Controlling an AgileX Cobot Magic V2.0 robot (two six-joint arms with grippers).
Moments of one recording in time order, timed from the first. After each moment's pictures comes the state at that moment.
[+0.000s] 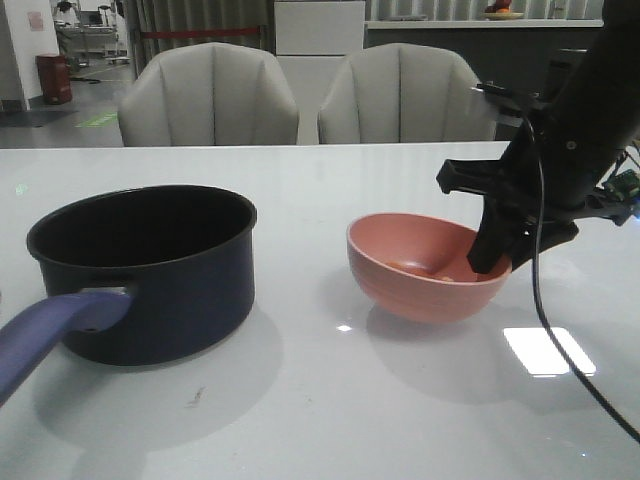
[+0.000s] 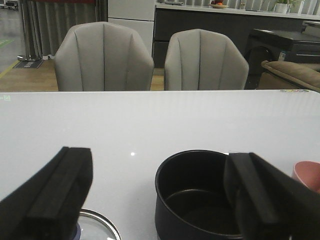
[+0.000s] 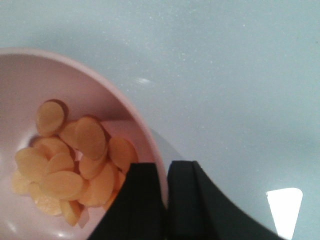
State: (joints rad) left arm -0.22 0.31 -0.28 -0.05 0.12 -0.06; right arm 0.21 1.86 -1.17 0.46 0.57 -0.22
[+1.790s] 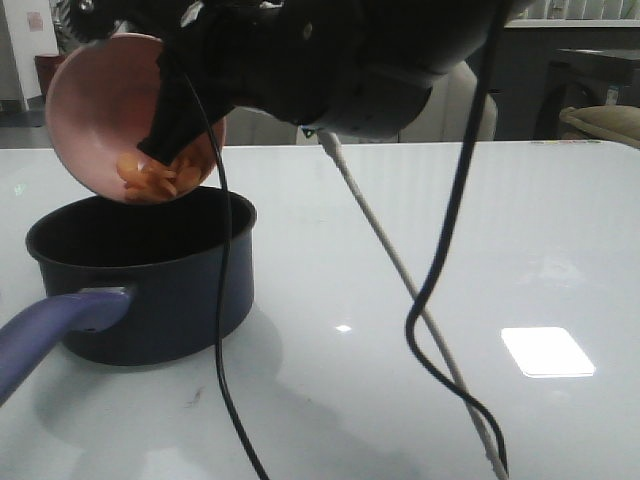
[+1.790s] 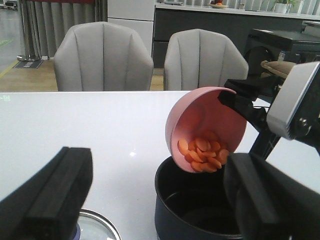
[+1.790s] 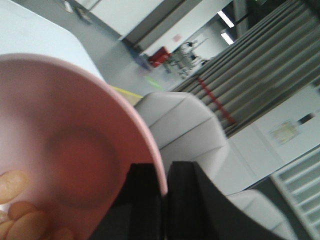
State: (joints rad) left arm -0.22 0.31 -0.28 -0.05 0.12 -0.06; right arm 0.85 2.01 -1.26 0.41 -0.82 -1.17
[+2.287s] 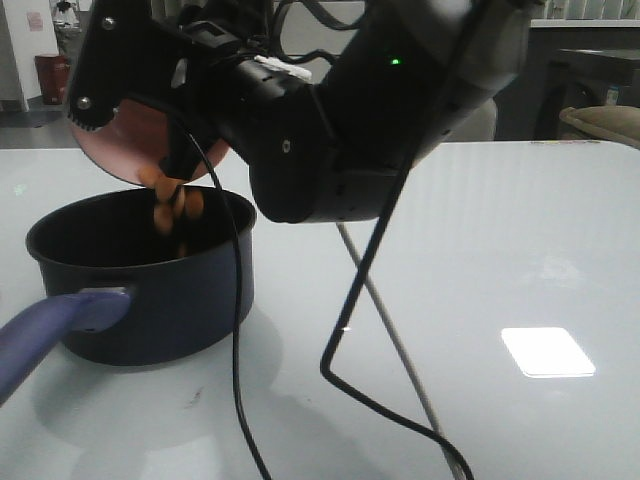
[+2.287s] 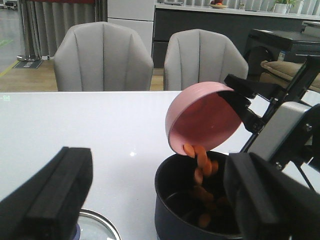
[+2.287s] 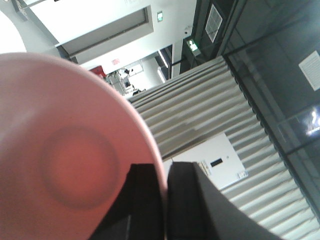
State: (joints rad) left arm -0.22 0.31 -0.28 -0.05 0.12 -0.06; right arm 0.85 2.11 -1.26 0.33 -1.12 -1.38
